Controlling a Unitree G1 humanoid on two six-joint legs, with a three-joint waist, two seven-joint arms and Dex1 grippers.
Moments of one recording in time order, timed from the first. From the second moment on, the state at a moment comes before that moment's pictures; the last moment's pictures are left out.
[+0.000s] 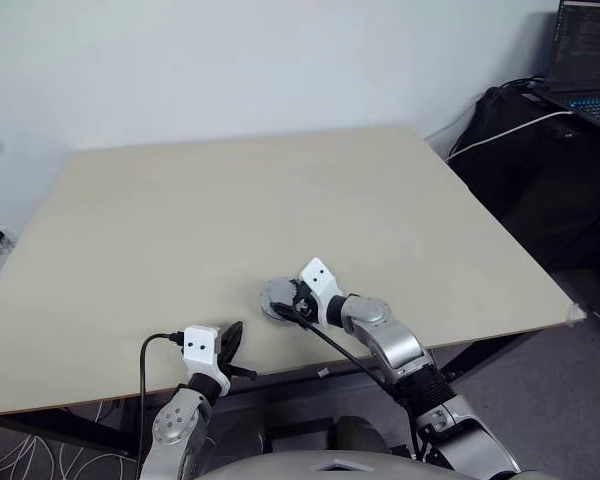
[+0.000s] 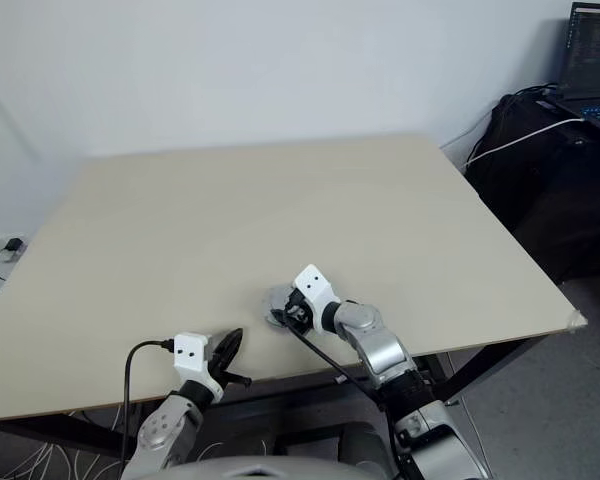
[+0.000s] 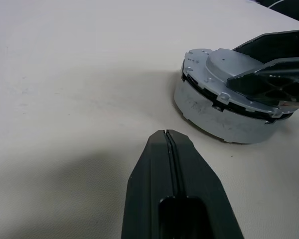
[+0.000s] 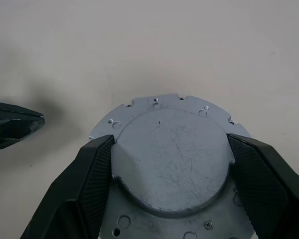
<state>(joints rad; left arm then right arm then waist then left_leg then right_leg) 0.38 0.07 -0.09 -0.02 -0.16 -0.07 -0.33 -0.29 -0.15 0.35 0.24 0.03 0.35 0.59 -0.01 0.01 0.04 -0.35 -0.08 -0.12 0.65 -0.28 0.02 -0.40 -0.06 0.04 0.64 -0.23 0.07</state>
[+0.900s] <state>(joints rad) 0.38 0.07 -0.08 0.01 -0.17 -0.08 -0.33 -0.32 -0.14 0.38 0.22 -0.02 0.43 0.58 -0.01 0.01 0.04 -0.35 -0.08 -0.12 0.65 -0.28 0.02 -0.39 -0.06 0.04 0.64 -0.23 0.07</state>
